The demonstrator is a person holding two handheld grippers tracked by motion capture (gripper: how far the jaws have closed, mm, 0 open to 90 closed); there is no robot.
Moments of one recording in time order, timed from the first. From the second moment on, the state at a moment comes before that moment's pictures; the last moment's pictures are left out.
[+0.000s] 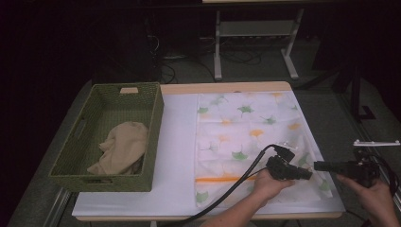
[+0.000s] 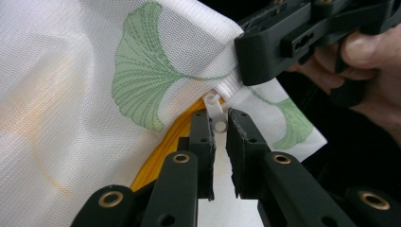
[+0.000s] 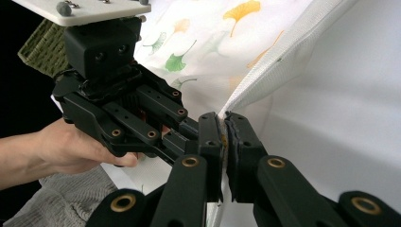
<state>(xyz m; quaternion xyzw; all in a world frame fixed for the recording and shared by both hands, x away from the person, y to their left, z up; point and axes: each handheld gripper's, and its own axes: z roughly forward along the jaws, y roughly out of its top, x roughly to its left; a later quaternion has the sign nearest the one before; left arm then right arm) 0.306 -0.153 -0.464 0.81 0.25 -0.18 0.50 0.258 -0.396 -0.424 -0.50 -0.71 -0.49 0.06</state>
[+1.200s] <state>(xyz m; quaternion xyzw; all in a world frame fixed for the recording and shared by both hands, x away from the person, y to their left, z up) 0.299 -0.155 -0.472 0.80 0.28 -0.18 0.50 0.258 -0.396 -0.427 -0.51 -0.72 -0.47 0.06</state>
